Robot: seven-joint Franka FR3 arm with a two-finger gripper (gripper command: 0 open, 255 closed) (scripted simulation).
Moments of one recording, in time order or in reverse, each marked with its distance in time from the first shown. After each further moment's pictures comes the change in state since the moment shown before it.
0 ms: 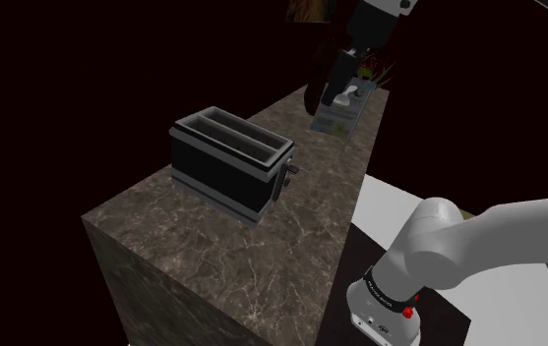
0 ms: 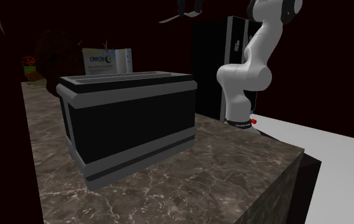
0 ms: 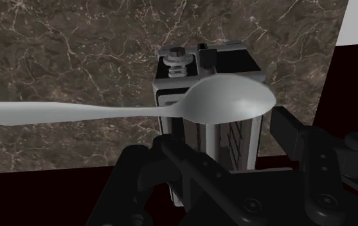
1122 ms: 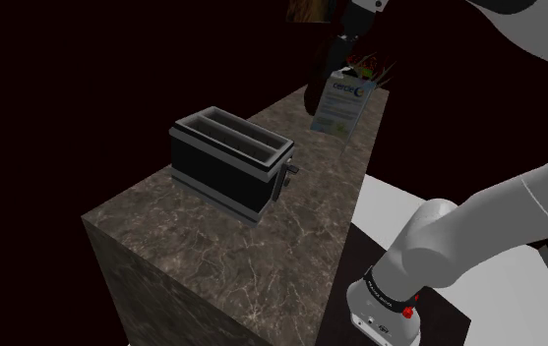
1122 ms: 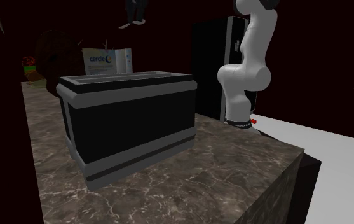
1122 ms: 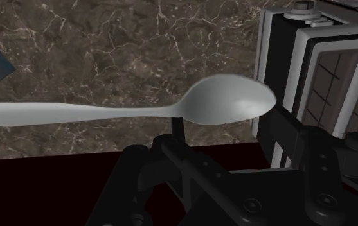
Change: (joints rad) arm -0.070 0.319 -0.323 0.235 -0.096 0.092 -0.372
